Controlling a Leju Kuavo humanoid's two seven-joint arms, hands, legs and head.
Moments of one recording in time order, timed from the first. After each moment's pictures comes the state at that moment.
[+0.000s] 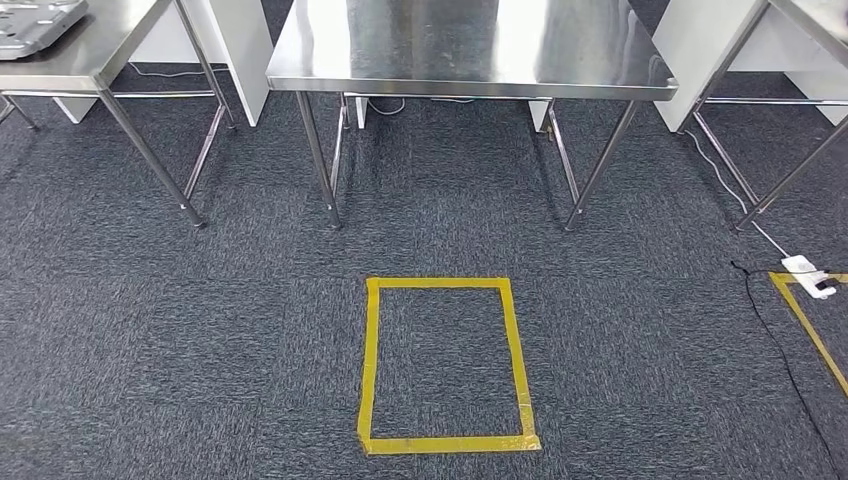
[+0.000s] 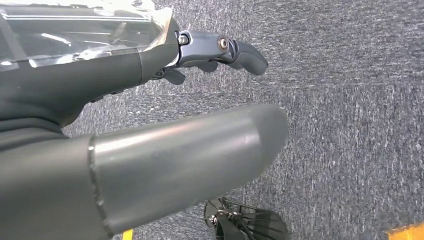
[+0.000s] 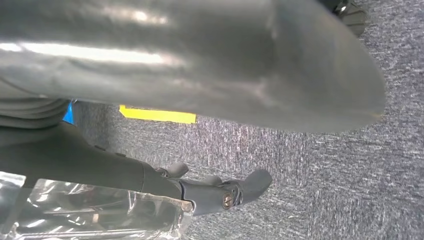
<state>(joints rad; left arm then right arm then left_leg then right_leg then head) -0.07 -0.15 0.55 -0.21 -0.42 0.45 -0.30 -0.06 0.20 -1.32 -0.21 1.40 -0.40 -0.13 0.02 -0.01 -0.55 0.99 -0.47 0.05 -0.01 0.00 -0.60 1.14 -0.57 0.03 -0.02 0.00</state>
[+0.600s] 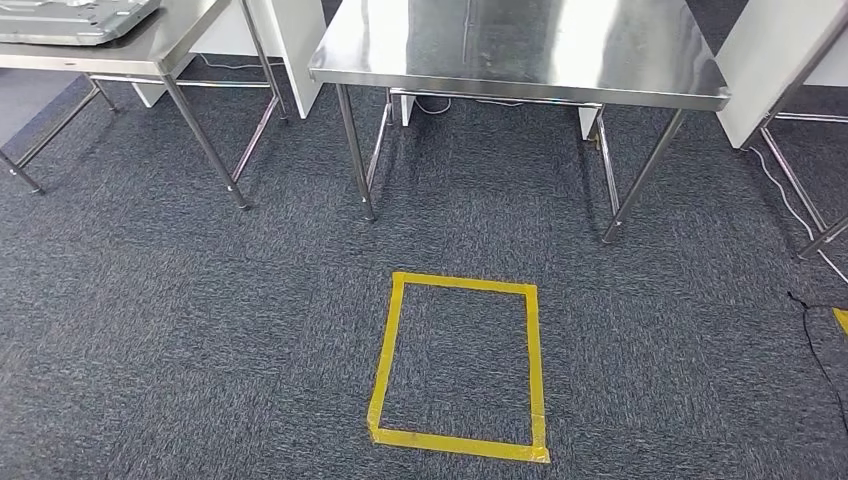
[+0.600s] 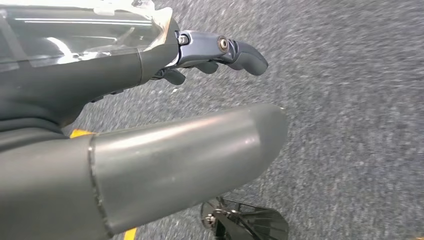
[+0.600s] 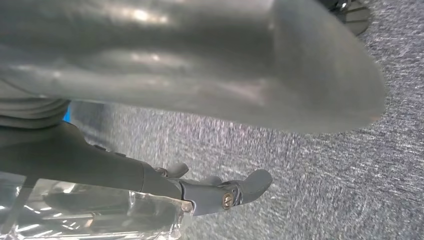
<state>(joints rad) -0.07 -0.15 0.55 -0.21 -0.44 0.47 -0.31 -0.05 0.21 -1.32 -0.21 1.41 -0.40 -0.13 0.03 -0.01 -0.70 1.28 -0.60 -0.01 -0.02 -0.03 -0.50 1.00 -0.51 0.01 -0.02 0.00</state>
